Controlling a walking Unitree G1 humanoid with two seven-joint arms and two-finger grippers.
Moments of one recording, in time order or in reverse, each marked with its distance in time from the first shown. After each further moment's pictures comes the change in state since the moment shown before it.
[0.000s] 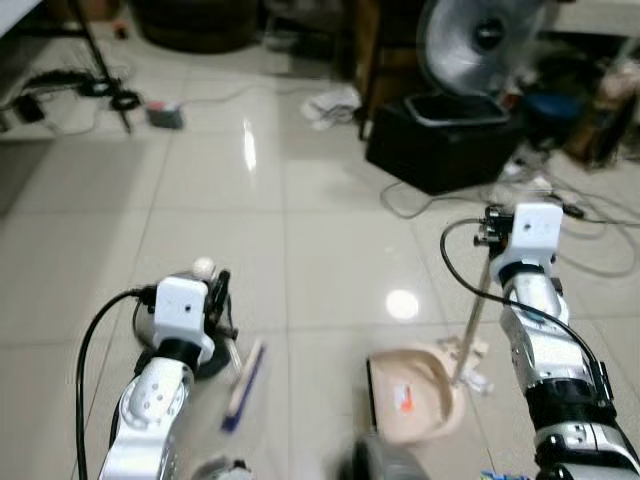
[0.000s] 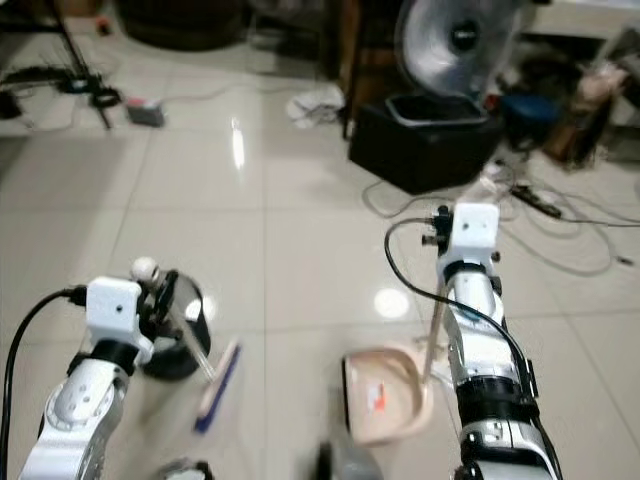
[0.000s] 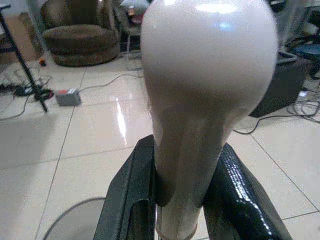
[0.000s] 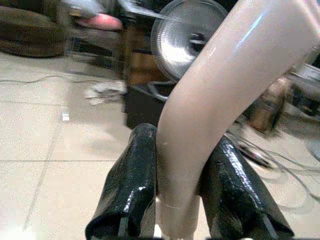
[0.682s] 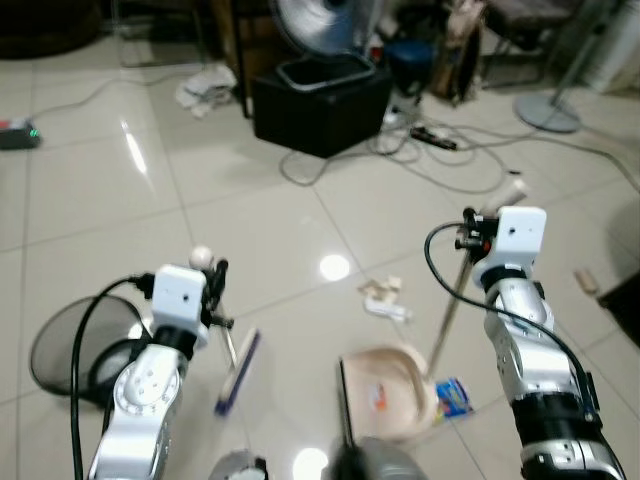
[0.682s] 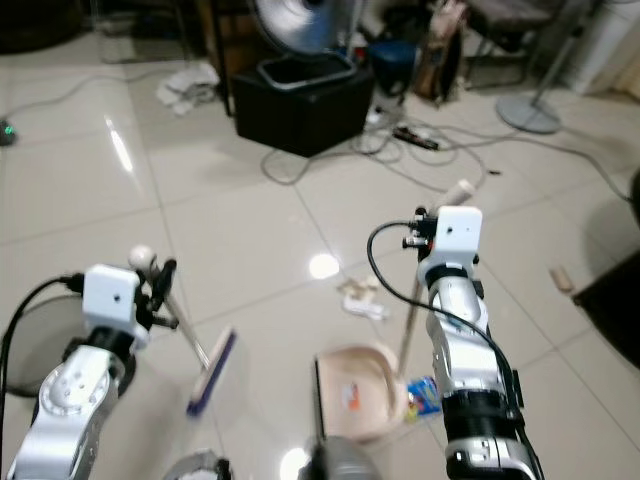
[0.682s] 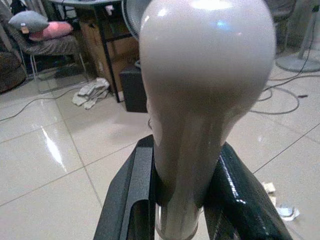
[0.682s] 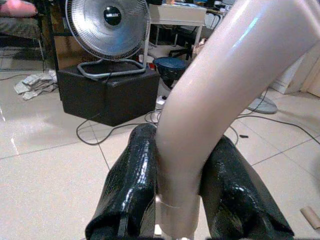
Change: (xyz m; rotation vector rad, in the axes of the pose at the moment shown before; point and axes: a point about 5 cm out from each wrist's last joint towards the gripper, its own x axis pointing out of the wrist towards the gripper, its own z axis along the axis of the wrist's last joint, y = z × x) left arm 0.012 0.012 0.011 0.069 -0.039 -0.014; right arm -0.014 0.018 -0.003 0.087 0.015 0.055
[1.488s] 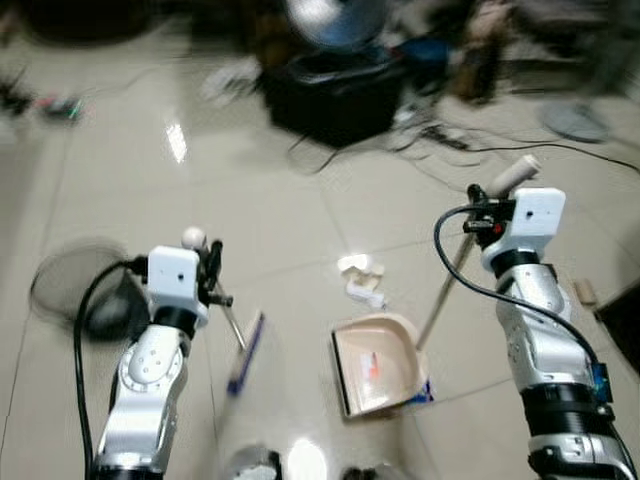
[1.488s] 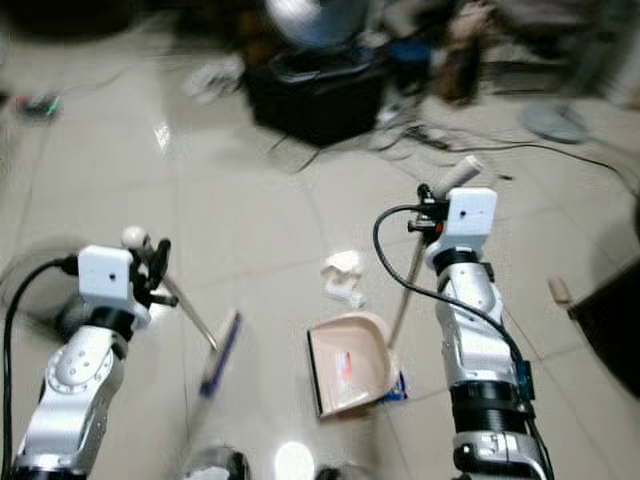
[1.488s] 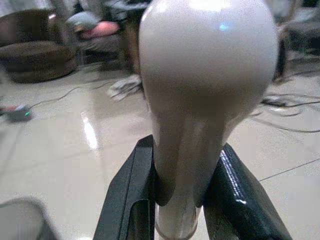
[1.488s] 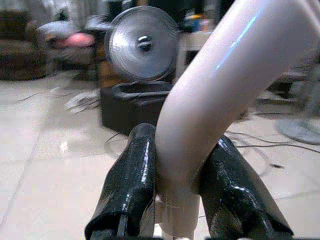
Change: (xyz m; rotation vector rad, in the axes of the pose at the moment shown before) left arm 0.015 0.007 0.003 -0.038 -0.014 0.067; right arm 0.004 0.002 0.022 0.037 -0.091 0.095
